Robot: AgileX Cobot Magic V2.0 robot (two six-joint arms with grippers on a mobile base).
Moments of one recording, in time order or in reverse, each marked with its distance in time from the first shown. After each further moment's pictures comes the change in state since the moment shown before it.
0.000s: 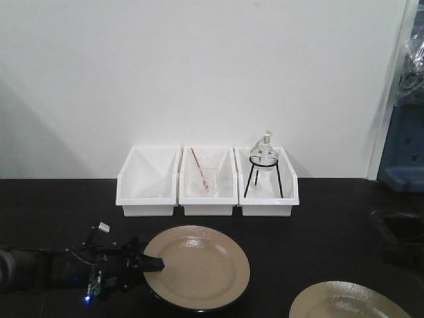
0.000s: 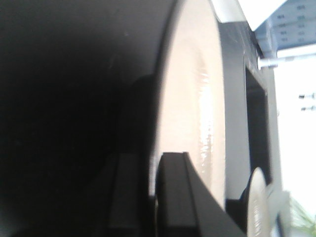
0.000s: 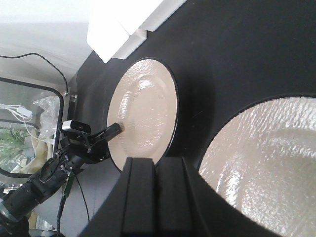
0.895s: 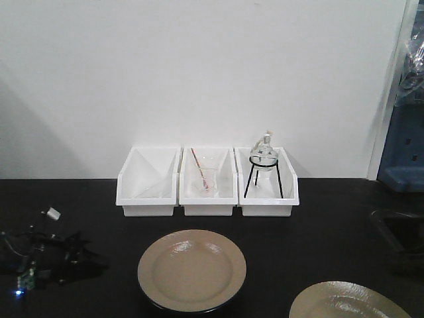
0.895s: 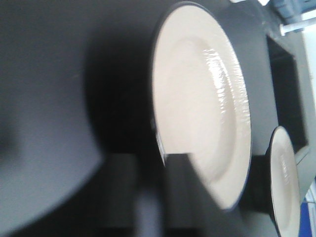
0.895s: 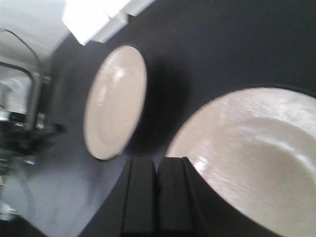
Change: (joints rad) left arm 0.249 -0.146 -0.002 0.432 0.191 -0.129; right arm 0.000 0.000 0.000 -0.120 -0.035 -0.051
